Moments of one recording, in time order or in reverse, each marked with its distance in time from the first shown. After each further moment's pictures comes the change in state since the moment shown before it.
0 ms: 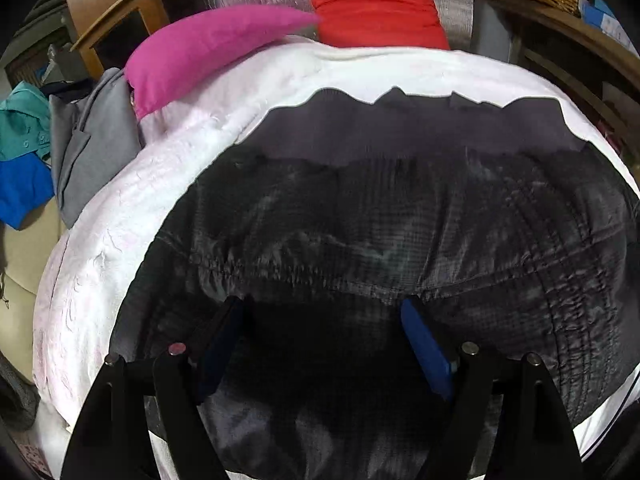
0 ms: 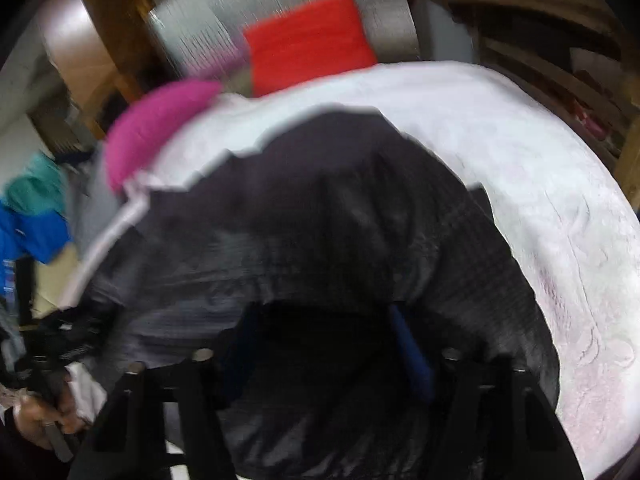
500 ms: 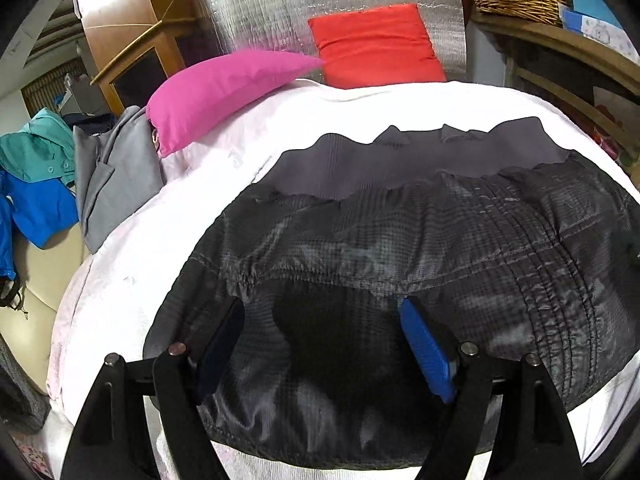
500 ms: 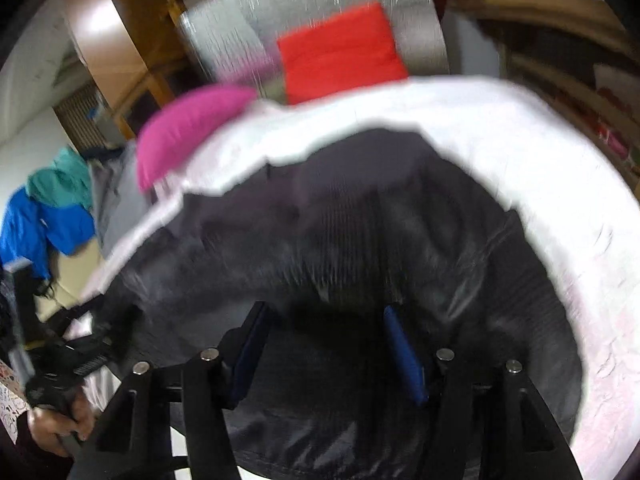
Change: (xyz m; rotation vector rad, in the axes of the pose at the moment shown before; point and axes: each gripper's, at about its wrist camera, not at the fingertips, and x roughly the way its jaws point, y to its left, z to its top) left arm -0.032 -0.003 -0.011 0.029 -0.138 0.053; right arm -0.001 0.018 -0.003 -0.043 -0.013 0.091
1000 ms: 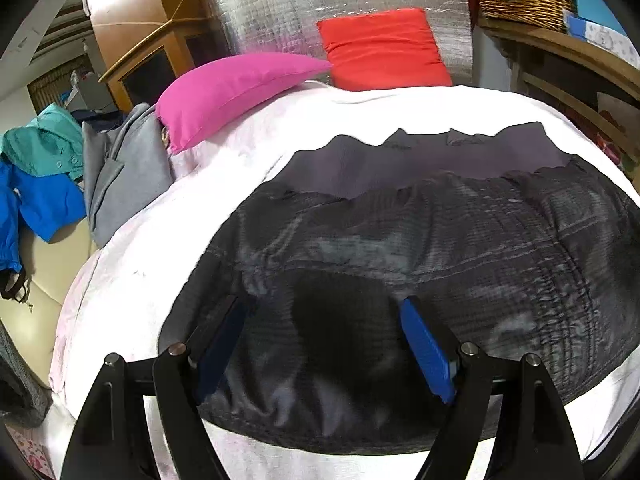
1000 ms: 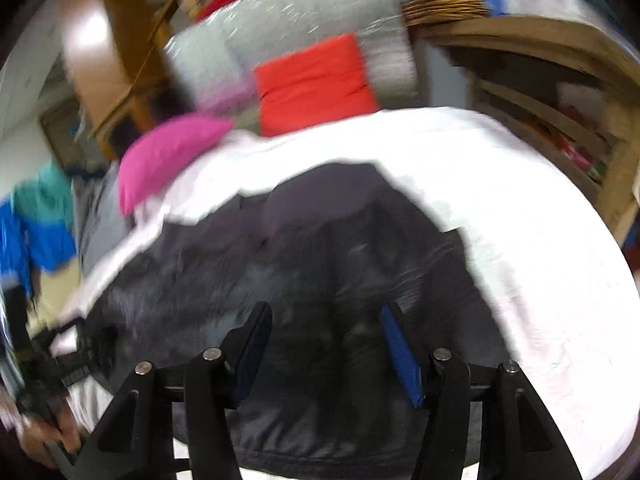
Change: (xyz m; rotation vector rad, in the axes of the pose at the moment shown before) left arm -0.005 0.015 -0.003 -0.026 0.004 0.017; right arm -0.060 -0.022 -0.003 0.061 -0.171 -0.092
